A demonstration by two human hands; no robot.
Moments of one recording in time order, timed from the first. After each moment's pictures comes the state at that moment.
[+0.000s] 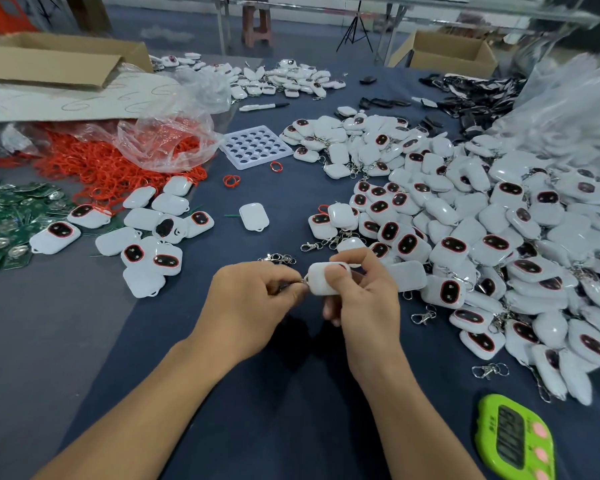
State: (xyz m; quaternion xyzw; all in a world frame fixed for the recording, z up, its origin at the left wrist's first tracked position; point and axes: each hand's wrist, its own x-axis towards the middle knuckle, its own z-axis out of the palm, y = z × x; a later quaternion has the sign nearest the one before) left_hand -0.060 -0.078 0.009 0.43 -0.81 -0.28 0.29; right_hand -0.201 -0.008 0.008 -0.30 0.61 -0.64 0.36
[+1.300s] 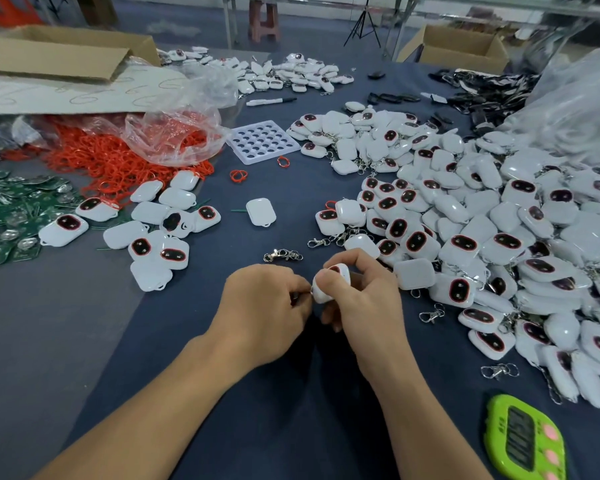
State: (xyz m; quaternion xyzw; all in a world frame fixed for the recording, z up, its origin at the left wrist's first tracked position) left_hand -0.064 -0.071 0.004 0.42 -0.86 -0.18 0.21; right_hand -0.202 -0.006 0.008 -0.35 0.63 -0.58 0.39
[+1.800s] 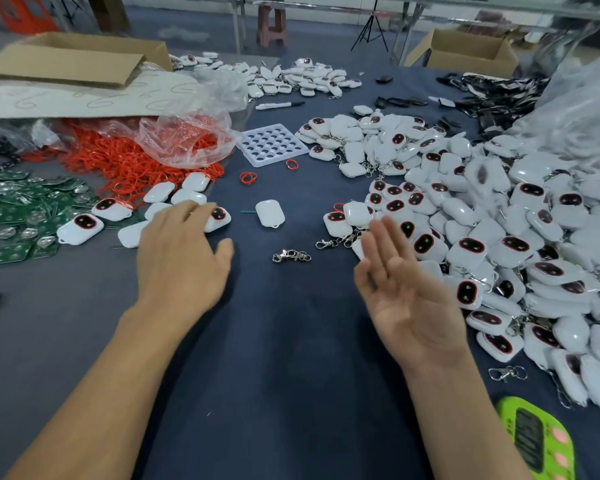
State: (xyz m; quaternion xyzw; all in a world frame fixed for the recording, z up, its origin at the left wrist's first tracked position) left_hand -0.002 -0.132 0.015 0.59 -0.76 -0.01 0.27; right_hand -0.242 0.000 0.014 -0.16 0.24 -0.75 0.60
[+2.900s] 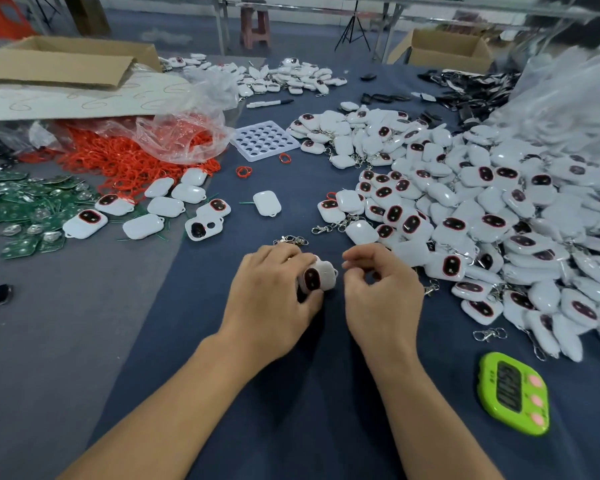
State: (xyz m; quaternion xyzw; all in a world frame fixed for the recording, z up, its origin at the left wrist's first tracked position) left_hand -0.052 -0.051 -0.003 0.39 -0.87 -0.10 0.27; right_hand -0.185 0.017 0.009 -0.36 0.76 -0.53 0.12
